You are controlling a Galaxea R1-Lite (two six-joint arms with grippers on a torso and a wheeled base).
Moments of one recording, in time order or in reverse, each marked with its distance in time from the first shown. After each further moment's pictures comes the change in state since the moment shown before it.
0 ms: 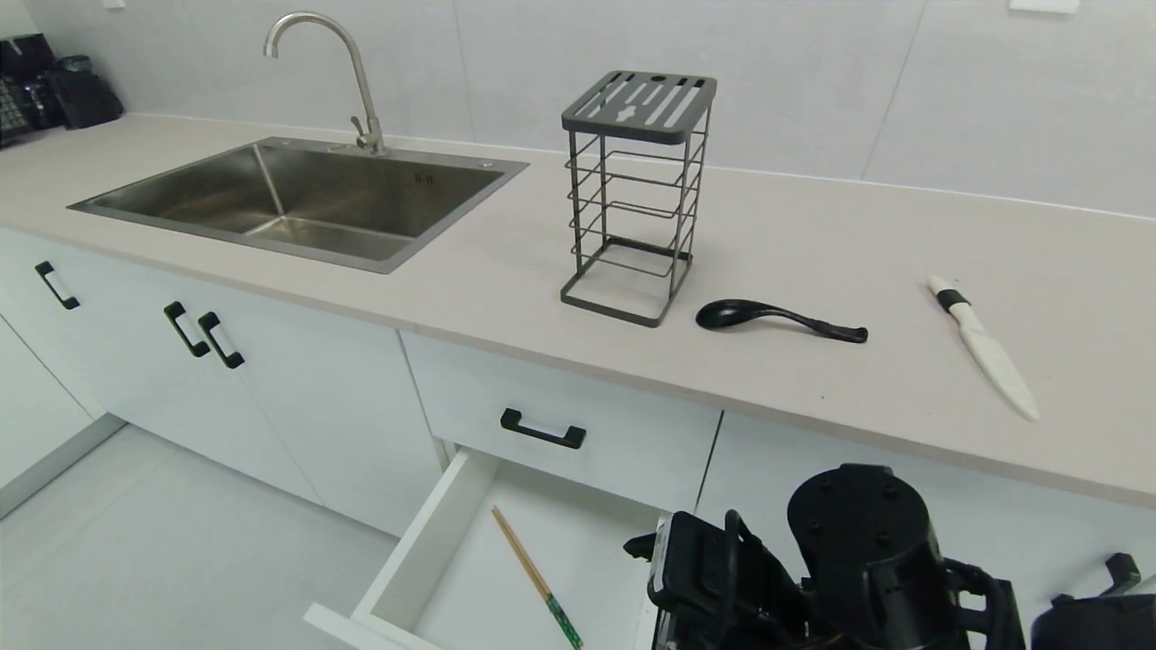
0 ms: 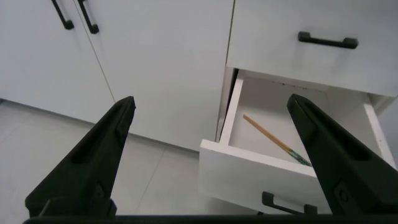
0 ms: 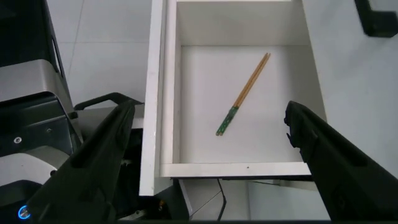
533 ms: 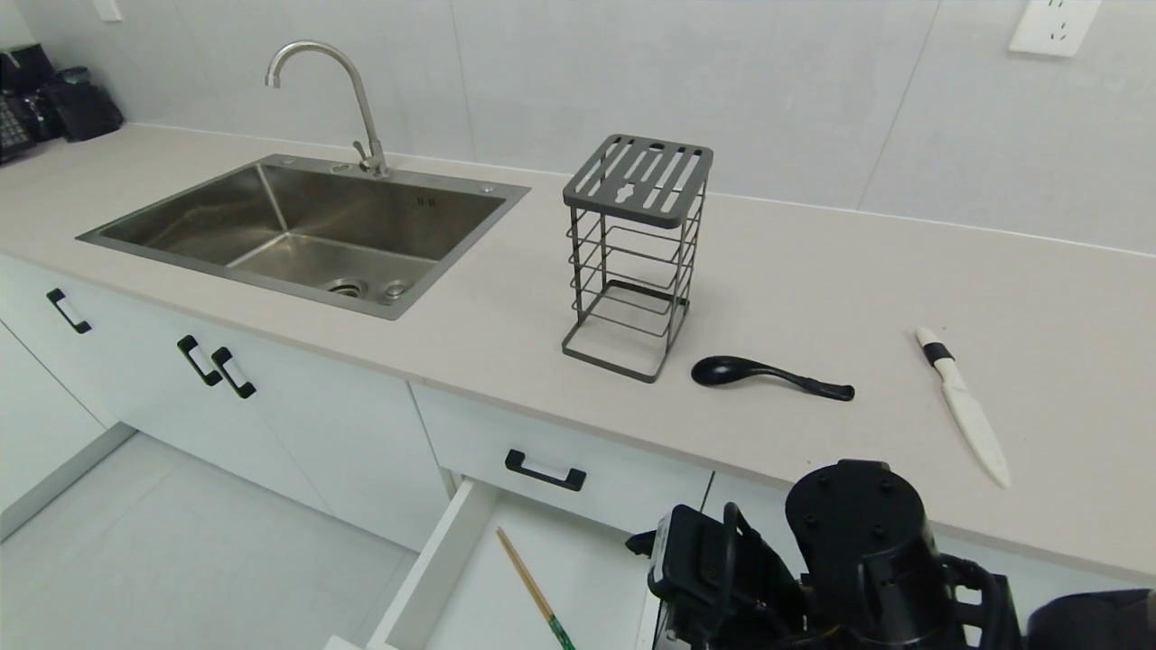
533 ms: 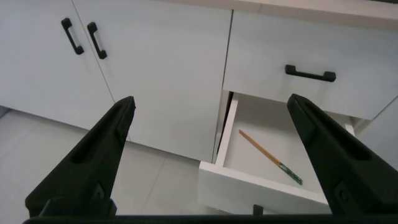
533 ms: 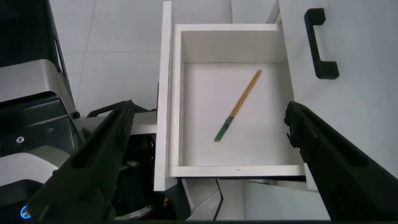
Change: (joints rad) left arm 0.000 0.000 0.000 0.000 0.001 0.000; right arm -0.001 0.002 -0.002 0.001 -0.001 0.010
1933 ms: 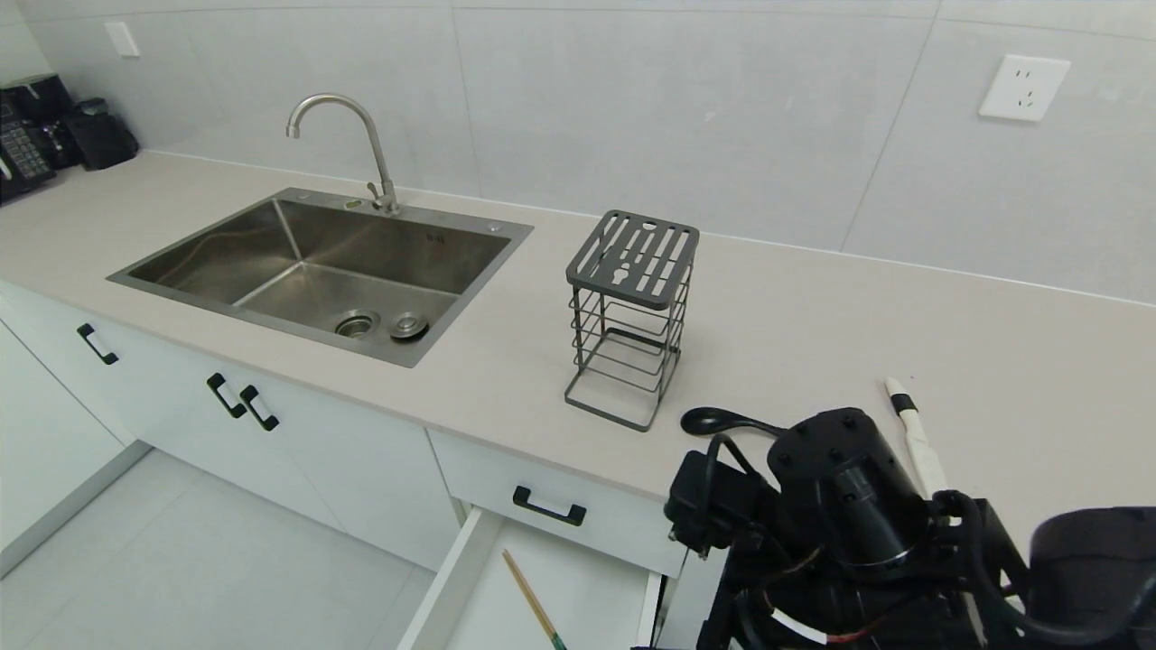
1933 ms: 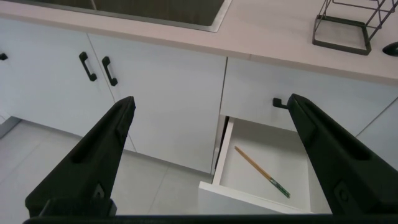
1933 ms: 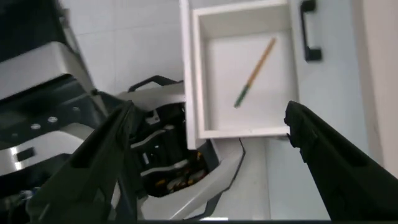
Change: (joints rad) left arm 0.000 0.000 0.000 0.000 0.000 0.000; right arm -0.083 -0.054 -0.156 0.443 -0.078 0.130
